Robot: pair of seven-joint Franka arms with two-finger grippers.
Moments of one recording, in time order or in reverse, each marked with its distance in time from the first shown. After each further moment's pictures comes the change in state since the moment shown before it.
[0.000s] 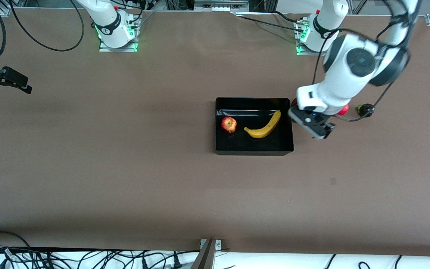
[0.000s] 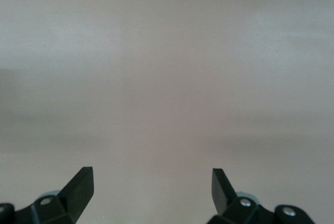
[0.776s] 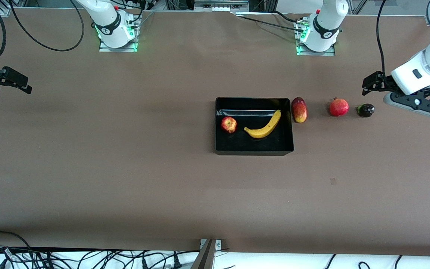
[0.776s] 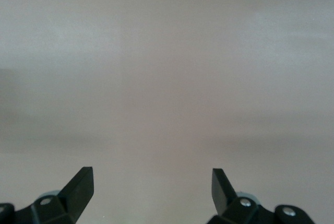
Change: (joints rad) left arm 0.137 -0.079 0.105 0.255 0.000 -0.524 -0.208; right arm 0.000 0.000 0.000 0.000 0.000 0.000 0.000
